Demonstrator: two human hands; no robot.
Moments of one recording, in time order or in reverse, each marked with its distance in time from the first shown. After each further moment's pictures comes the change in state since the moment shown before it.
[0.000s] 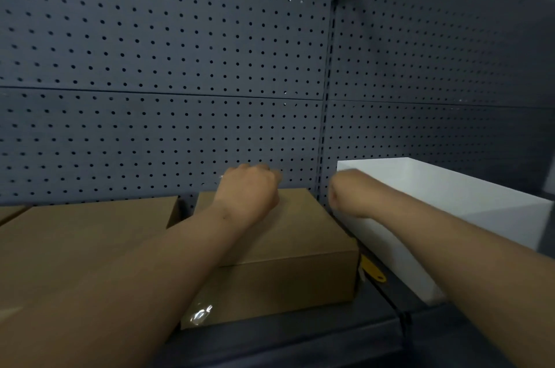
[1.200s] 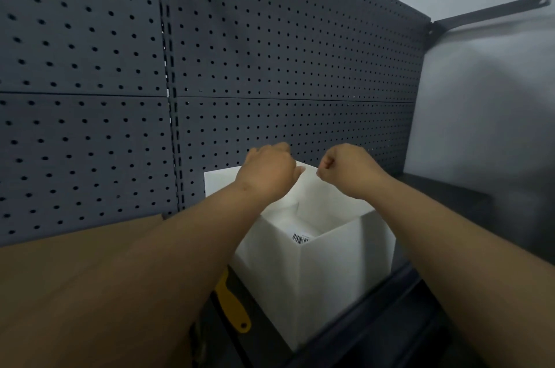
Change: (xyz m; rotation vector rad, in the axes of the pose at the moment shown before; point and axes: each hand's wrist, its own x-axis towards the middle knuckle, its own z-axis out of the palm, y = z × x) left_hand 0.168 0.219 0.023 -0.357 -0.049 0.278; right_hand 0.003 0.216 -0.026 0.331 0.421 0.320
